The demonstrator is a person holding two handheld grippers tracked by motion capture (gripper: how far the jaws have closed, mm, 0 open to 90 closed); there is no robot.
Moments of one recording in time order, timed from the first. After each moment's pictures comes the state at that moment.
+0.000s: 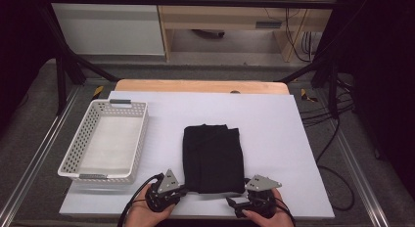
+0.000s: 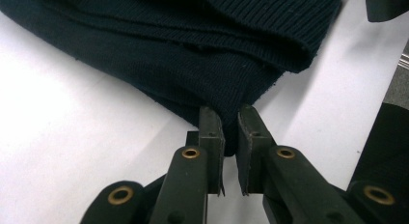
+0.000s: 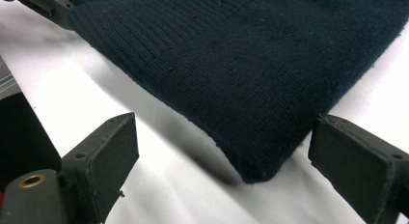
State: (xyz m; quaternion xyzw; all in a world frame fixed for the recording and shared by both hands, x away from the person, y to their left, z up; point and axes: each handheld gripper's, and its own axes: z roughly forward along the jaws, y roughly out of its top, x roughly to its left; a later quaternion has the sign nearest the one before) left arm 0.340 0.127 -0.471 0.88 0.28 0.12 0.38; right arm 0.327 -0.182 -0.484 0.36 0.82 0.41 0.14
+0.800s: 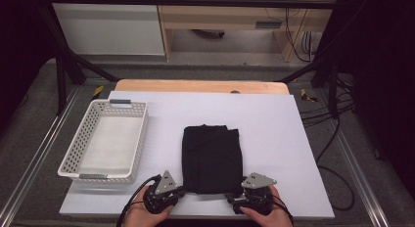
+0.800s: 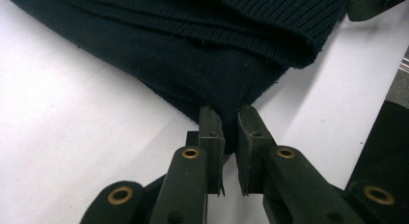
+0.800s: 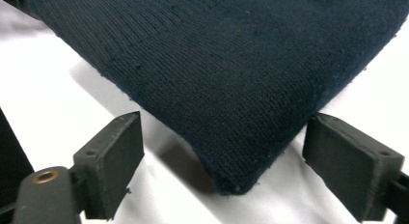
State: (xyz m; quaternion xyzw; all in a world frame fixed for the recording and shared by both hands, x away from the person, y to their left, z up) left arm 0.337 0.132 -0.475 0.87 0.29 0.11 0.38; right arm 0.336 -0.177 -0.489 0.36 0.83 0.39 0.16
